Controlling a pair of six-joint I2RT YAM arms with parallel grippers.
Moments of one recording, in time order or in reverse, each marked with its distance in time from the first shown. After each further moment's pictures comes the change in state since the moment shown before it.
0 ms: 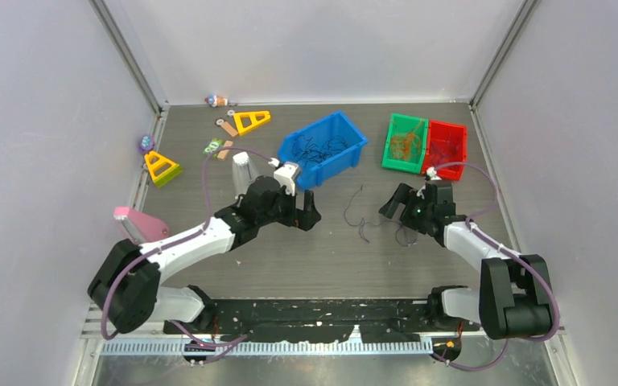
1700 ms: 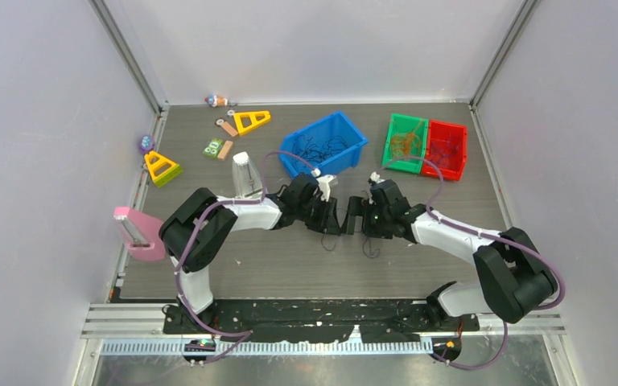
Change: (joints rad) left arm -0.055 0.565 0.255 0.061 0.320 -0.096; right arm 0.465 0.129 0.156 -0.137 0.087 0.082
